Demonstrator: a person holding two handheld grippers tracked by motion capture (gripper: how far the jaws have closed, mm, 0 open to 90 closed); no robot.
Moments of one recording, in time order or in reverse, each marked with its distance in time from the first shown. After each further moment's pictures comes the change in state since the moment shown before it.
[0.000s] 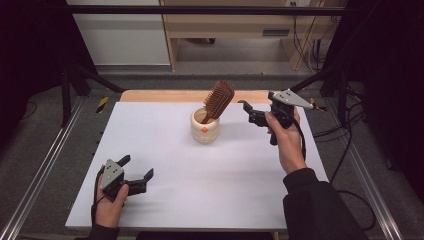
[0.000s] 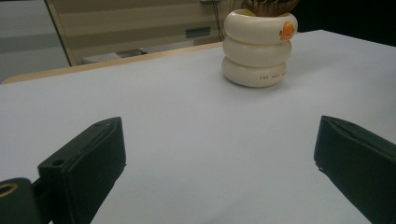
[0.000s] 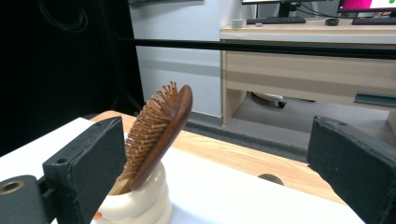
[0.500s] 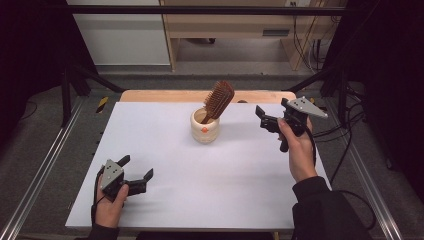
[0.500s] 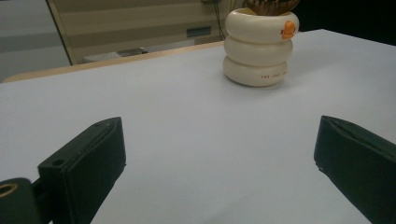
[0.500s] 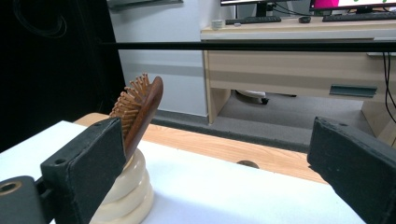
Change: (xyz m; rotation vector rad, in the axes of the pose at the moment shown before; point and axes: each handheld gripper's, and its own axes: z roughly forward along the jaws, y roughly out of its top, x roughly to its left) left arm 0.000 -0.001 0.000 0.001 0.004 -0.003; right arm -0.016 -0.010 -0.029 -0.010 -0.067 0.035
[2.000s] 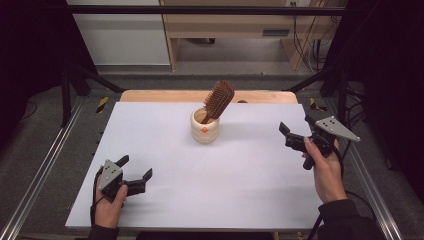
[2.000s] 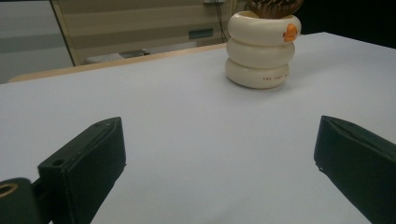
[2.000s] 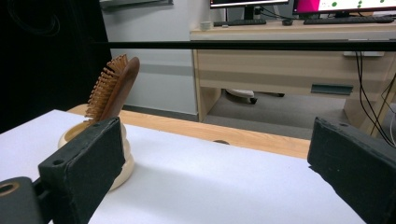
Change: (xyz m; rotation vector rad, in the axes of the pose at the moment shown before) left arm 0.001 0.000 -0.003 -0.009 0.008 -0.006; right arm -0.035 -0.026 -0.064 -0.016 -0.028 -0.009
